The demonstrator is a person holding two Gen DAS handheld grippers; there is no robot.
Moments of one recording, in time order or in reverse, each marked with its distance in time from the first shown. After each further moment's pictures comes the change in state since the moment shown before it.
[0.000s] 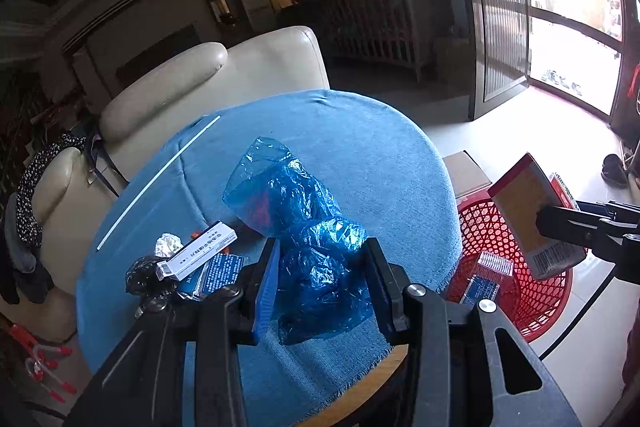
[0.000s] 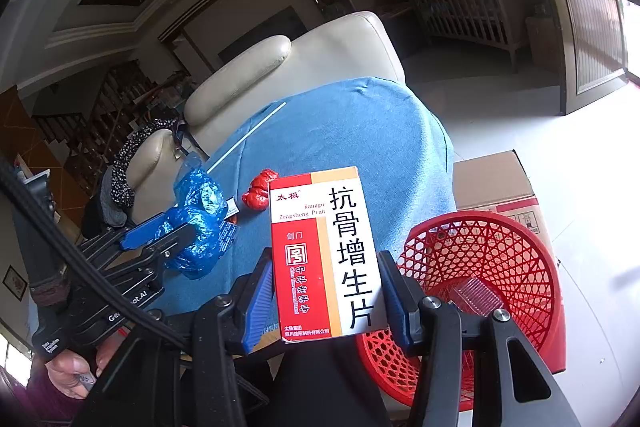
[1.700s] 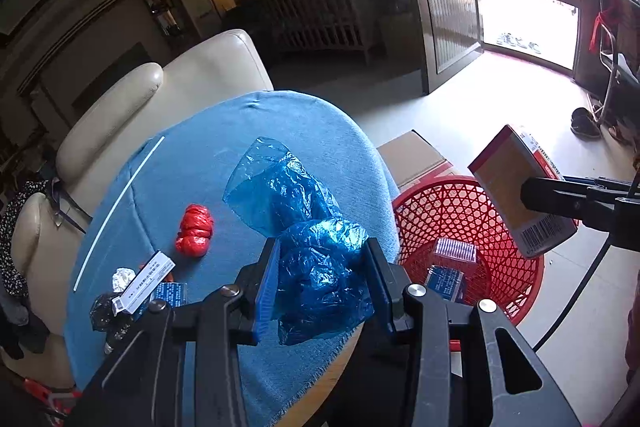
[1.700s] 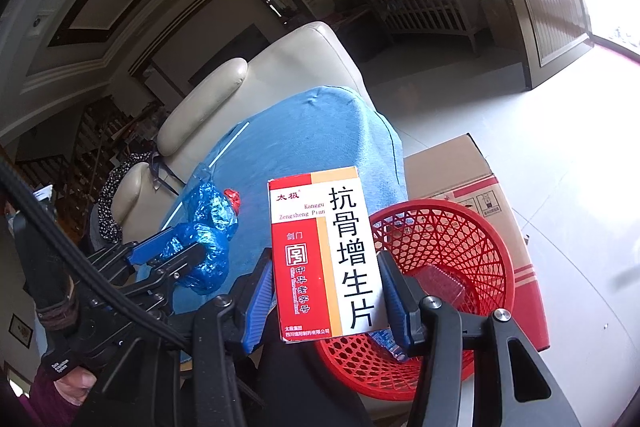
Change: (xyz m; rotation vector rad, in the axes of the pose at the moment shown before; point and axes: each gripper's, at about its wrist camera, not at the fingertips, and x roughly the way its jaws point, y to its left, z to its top) left arm 0.016 -0.063 0.016 0.173 0.036 -0.111; right arm -0.032 -0.056 -0.008 0.149 -0.039 -0.056
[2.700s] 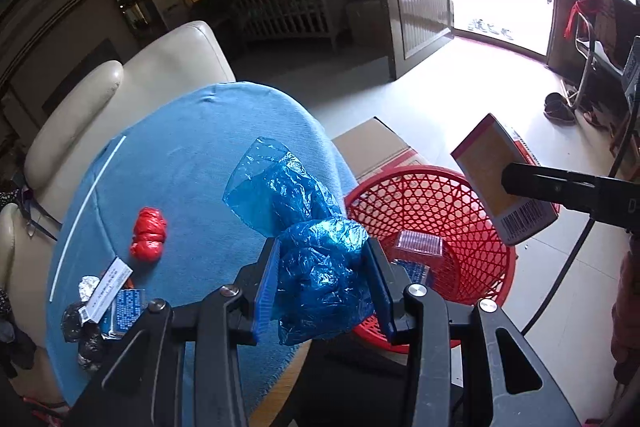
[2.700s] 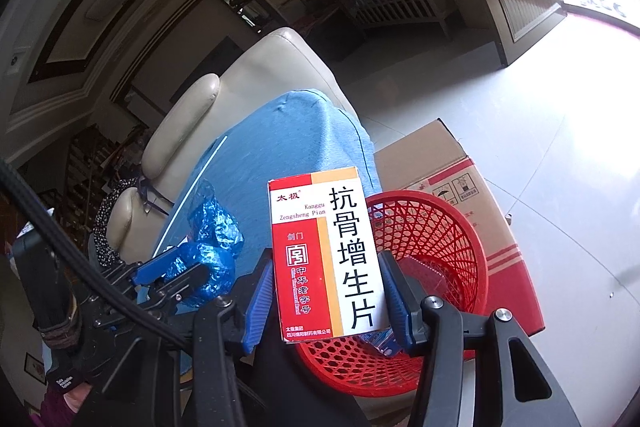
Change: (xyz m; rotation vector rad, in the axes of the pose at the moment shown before) left arm 0.016 -0.033 0.009 0.047 0.054 -0.110; right arm -0.005 -0.042 0.000 0.129 -0.007 -0.024
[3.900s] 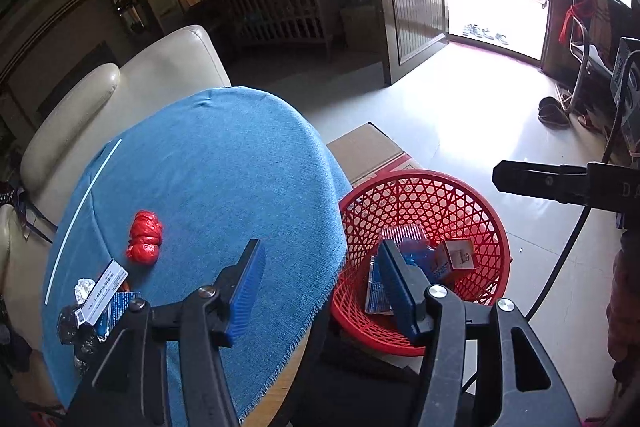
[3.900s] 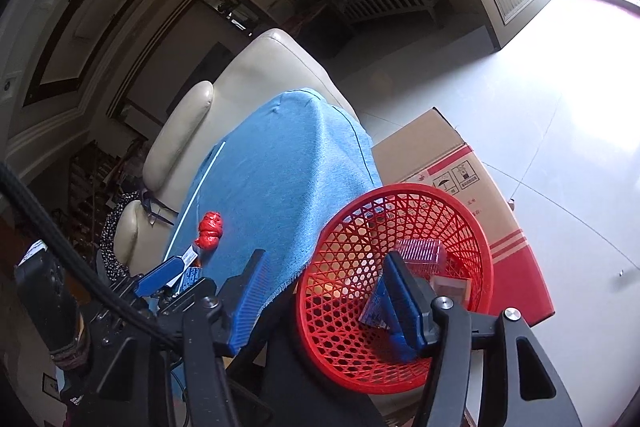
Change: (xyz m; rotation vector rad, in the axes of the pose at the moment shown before) left arm -0.004 0.003 0.001 -0.005 -0.015 -0.010; right arm 0.003 -0.009 0.002 0.072 0.012 0.017
